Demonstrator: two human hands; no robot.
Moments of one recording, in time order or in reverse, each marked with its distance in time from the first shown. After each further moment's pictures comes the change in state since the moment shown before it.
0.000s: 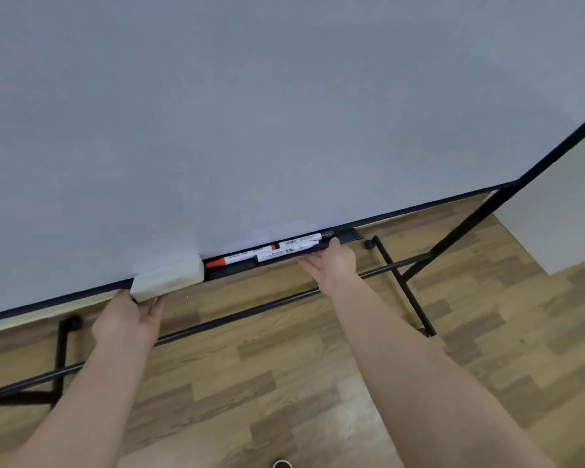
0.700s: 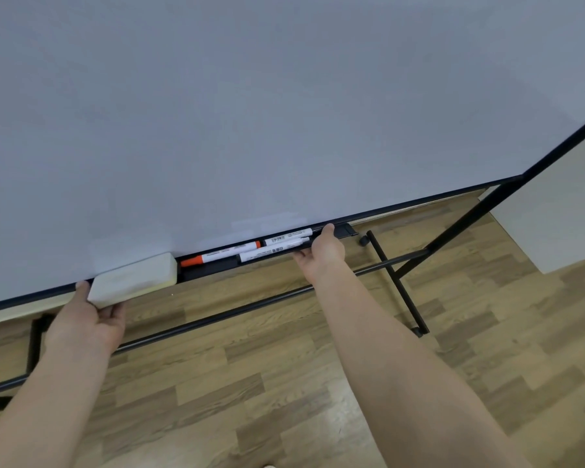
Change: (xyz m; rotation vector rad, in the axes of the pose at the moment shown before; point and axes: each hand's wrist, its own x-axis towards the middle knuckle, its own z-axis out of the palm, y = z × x) left_hand 0.045 -0.008 0.013 -0.031 0.024 -0.006; right_hand 0.053 -0.009 0.015 0.036 0.070 0.027
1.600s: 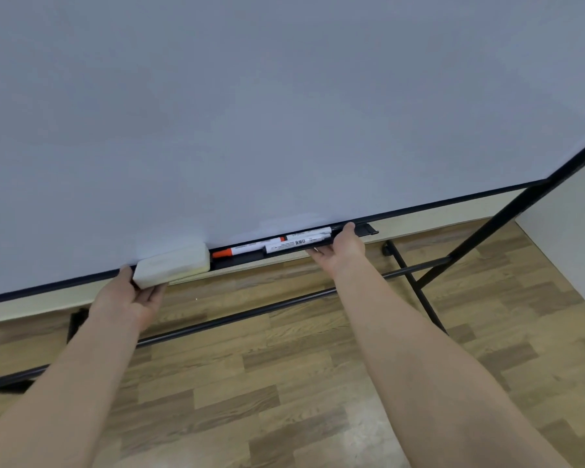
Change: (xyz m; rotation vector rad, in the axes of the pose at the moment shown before) left_hand 0.005 0.008 0.014 0.110 -0.038 -0.049; right_hand -0.003 -0.018 0.013 0.040 -0.100 0.041
